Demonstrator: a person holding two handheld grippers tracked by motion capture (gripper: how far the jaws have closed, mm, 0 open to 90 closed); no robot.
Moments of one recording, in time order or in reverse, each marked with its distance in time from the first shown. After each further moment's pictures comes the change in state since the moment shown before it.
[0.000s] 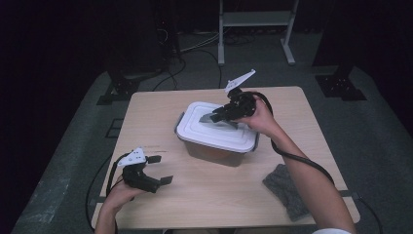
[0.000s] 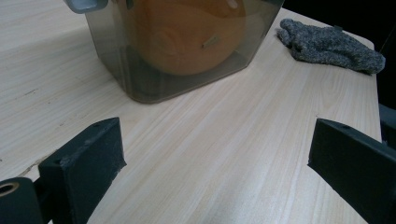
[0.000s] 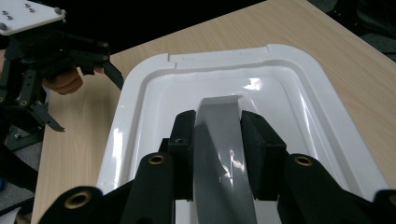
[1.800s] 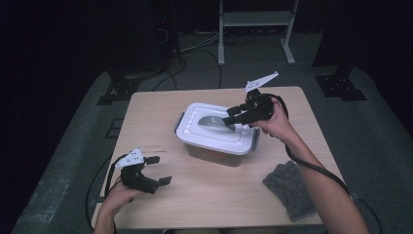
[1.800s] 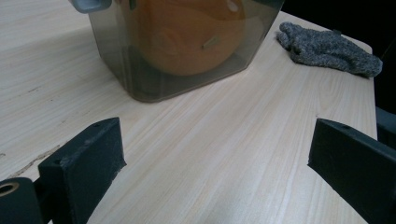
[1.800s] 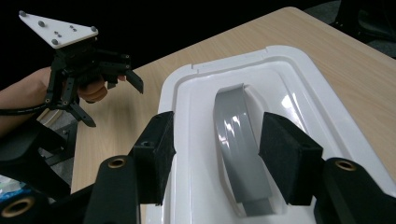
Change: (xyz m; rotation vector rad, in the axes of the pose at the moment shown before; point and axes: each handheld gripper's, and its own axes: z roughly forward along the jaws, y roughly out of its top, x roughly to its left) left arm -0.001 -0.002 -0.005 -0.011 0.004 -0.006; right arm 0.002 -0.029 -0.042 -0.097 0.043 0.062
